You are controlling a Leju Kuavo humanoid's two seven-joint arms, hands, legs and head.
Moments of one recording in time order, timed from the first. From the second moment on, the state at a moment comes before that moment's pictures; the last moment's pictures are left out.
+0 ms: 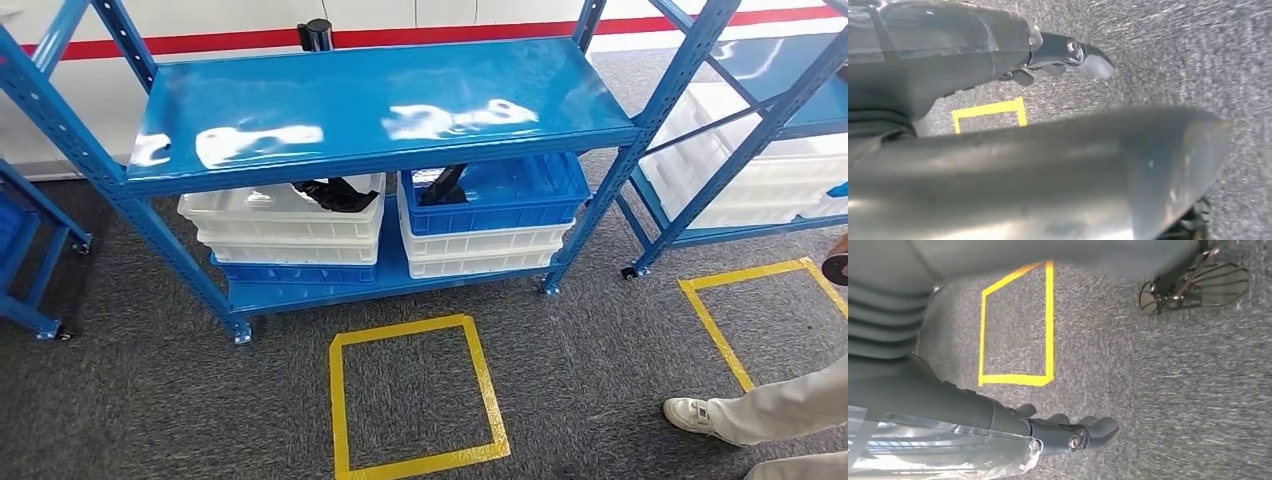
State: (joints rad) left arm -0.13 0.00 -1.05 -0.20 1.00 0.28 0.03; right arm -0.08 -0.10 0.30 -0.19 -0.25 -0.18 0.18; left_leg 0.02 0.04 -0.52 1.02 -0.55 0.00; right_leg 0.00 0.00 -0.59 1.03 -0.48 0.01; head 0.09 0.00
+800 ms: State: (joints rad) left arm -0.13 0.00 -1.05 -0.19 1.02 0.34 0.14; right arm -0.09 -0.10 0.33 -0.19 -0.24 -0.19 0.22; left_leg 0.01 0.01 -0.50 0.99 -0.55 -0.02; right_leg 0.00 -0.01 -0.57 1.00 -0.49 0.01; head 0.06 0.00
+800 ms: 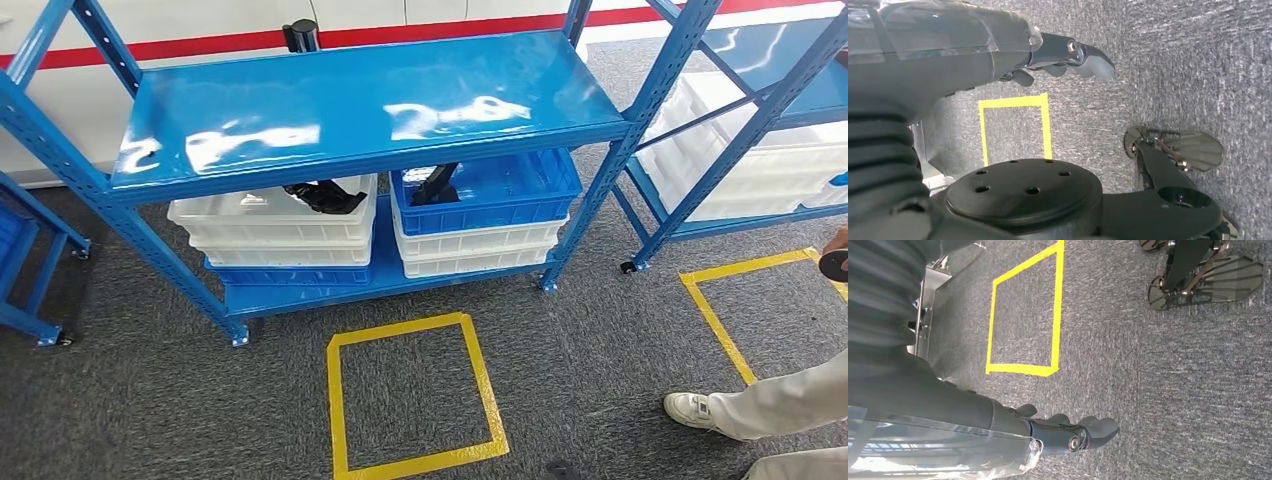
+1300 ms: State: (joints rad) left arm -0.13 0.00 -1.05 -0.19 1.05 0.34 0.13; right arm -0.09 -0.09 0.34 -0.19 -0.26 -0.15 0.19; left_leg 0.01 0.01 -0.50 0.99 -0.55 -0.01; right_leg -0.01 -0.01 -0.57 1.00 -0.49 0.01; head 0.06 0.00
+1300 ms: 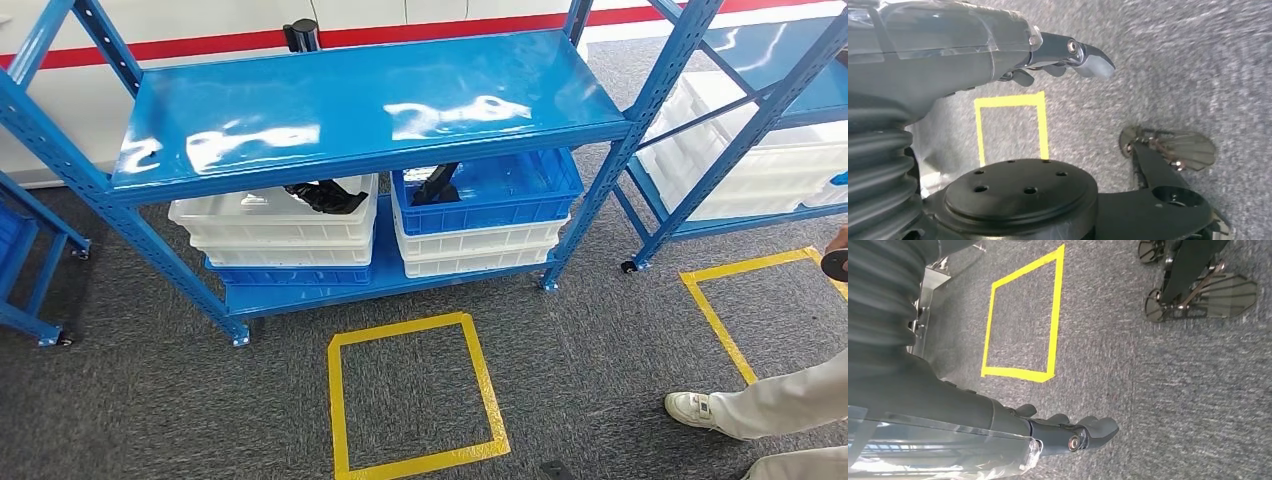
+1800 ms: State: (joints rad) left arm -0.12 0.00 -1.02 -0.20 0.98 0.32 0.16; right arm -0.07 -0.09 0.35 -0.20 -0.24 -0.14 0.17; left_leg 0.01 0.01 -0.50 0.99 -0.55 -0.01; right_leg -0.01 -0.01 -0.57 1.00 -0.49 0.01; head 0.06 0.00
